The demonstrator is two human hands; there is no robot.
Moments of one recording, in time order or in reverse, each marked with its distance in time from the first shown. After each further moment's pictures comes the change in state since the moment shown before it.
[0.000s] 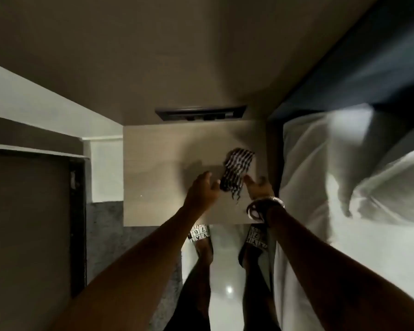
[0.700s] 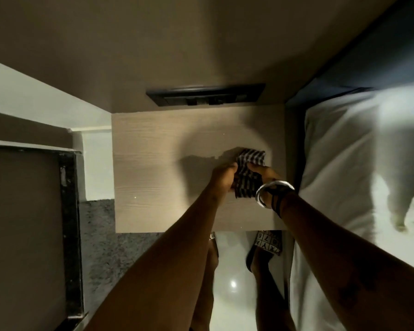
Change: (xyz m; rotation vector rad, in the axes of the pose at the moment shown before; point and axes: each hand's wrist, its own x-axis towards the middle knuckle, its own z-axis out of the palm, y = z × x) left_hand 0.074 0.012 0.035 -0.762 -0.199 -0.454; right_hand 0.050 -0.020 0.025 0.564 -0.313 0.261
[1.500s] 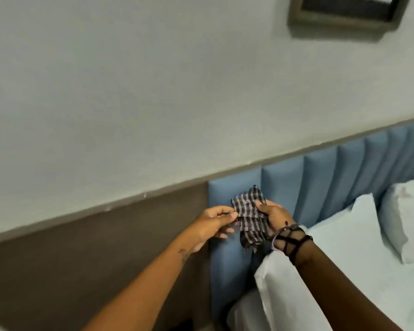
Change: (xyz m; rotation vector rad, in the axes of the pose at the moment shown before) left_hand -0.579 0.328 0.107 0.629 -0.578 1.057; right_hand -0.625 -0.235 -0.080 0.300 -0.015 -1.139
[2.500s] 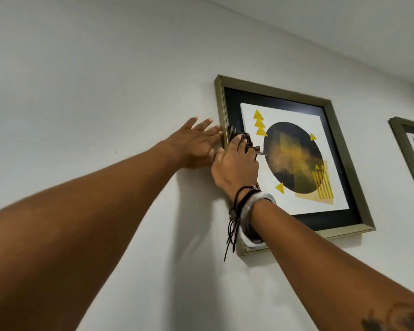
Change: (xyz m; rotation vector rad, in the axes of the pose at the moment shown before) left_hand 0.106 0.607 -0.030 2.175 0.951 0.851; right_hand 0.049 -0.521 0.146 -0.782 0.585 -1.345
